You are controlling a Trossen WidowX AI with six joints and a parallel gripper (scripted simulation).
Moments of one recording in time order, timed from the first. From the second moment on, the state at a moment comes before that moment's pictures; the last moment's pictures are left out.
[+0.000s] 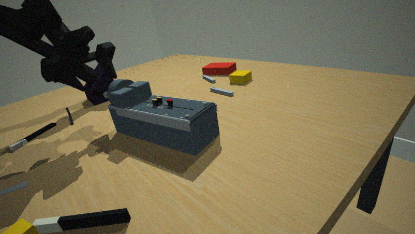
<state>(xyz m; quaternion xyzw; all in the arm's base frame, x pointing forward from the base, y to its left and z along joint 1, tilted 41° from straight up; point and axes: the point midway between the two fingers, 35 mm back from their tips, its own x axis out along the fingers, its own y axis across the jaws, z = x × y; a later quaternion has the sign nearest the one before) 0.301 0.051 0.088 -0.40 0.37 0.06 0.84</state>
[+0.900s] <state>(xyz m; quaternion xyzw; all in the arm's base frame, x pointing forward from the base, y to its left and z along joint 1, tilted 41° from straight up) 0.338 0.124 0.142 -0.39 0.37 0.01 0.84</state>
